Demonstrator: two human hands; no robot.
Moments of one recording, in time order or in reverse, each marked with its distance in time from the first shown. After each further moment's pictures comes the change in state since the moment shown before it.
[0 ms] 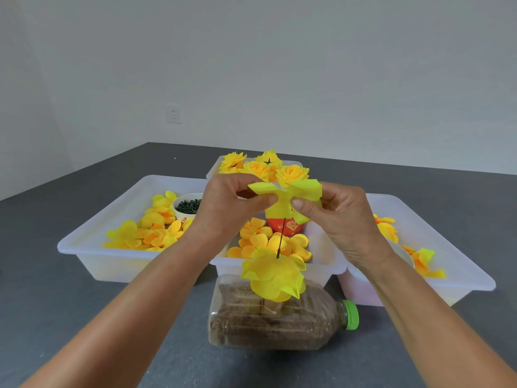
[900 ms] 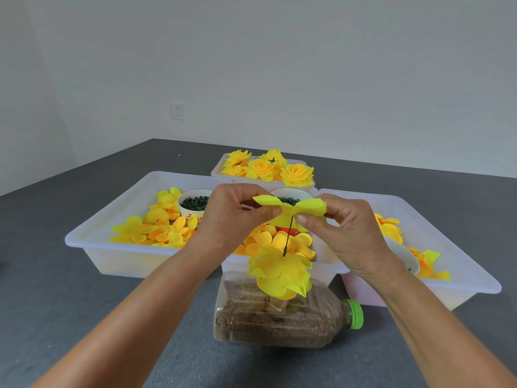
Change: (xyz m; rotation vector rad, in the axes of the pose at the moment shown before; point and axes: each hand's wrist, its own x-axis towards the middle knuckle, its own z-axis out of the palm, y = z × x) left_hand -0.016 -0.004 -0.002 -0.067 -0.015 -0.042; right_hand -0.018 -0.004 0.003 -0.138 -0.053 -0.046
